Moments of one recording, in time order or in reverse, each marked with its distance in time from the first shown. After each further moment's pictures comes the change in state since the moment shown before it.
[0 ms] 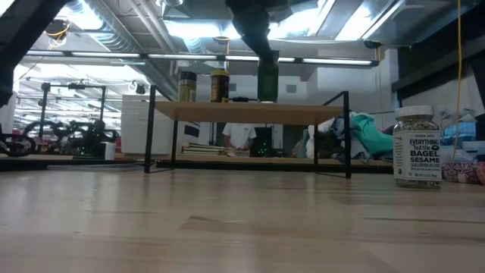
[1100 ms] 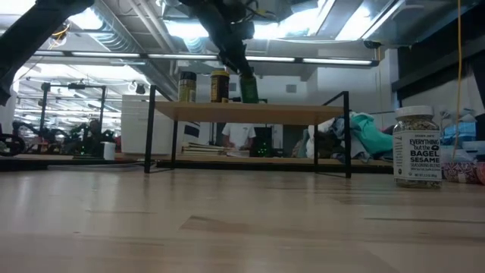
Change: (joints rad) left arm 0.388 -0.003 0.017 0.071 0.346 -0.003; right arm -0.001 0.000 0.000 -0.020 -0.001 -0.010
